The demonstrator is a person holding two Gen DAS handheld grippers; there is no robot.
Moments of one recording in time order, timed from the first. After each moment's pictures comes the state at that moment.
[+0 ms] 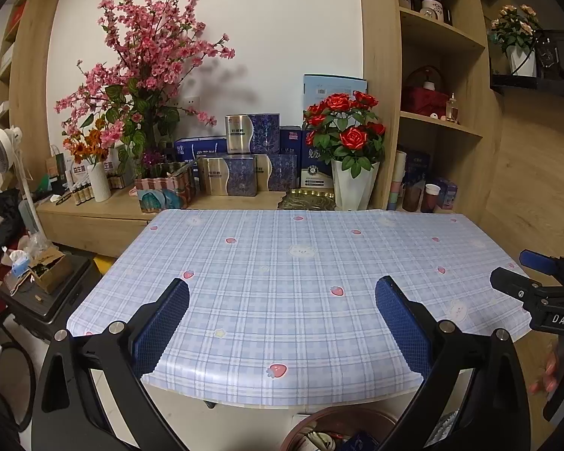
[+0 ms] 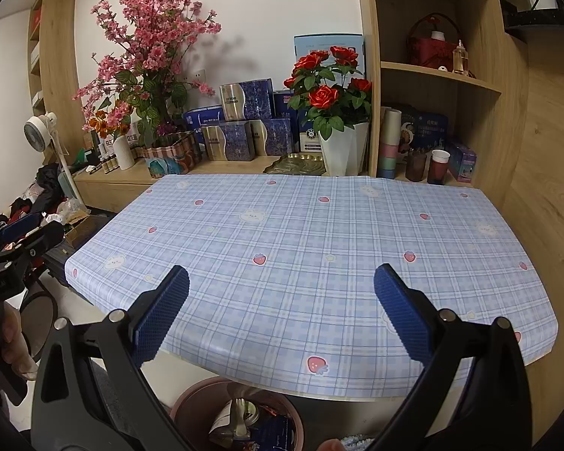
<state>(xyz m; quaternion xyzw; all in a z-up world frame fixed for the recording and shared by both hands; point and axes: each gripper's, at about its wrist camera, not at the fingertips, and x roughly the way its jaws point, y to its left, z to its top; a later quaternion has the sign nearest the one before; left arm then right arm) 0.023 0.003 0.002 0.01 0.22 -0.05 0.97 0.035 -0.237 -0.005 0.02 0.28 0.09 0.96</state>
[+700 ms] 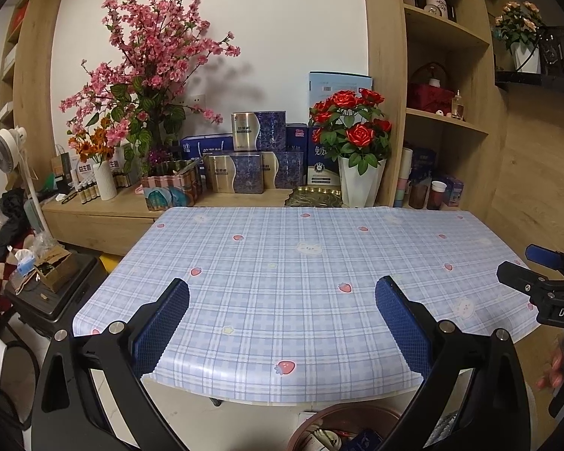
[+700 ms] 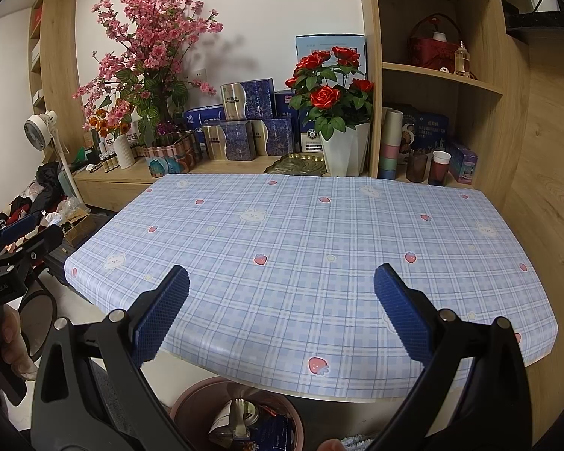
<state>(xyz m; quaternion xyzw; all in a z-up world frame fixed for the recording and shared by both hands) 0.022 0.008 -0.001 0.01 0.23 -0.03 0.97 0.036 -0.236 -0.006 0.02 0.28 0.09 0.96</state>
